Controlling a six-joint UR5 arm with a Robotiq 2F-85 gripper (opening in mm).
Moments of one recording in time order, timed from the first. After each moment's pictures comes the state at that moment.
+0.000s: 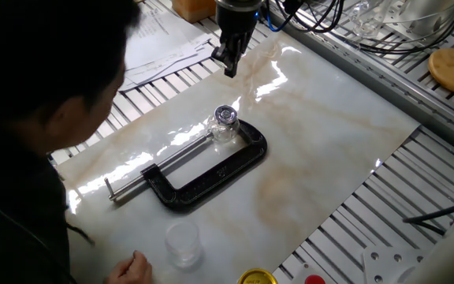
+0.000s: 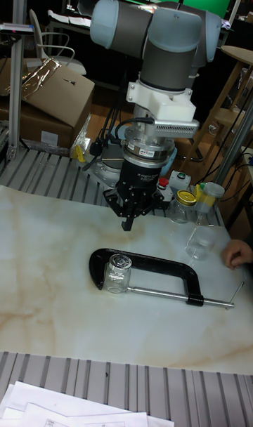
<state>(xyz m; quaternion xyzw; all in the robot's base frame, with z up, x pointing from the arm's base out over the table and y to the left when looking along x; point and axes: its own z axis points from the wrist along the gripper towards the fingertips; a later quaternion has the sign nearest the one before) 0.553 0.018 0.189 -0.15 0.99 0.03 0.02</state>
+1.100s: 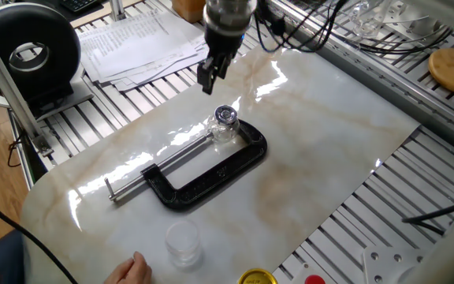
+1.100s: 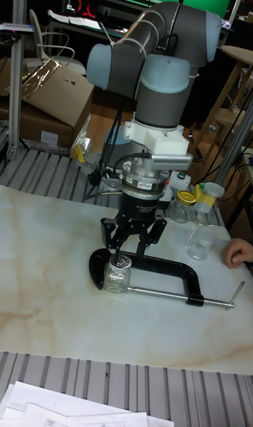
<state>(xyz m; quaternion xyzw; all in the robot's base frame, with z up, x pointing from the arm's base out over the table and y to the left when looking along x) 0.588 0.034 0.125 -0.17 0.98 0.02 0.08</state>
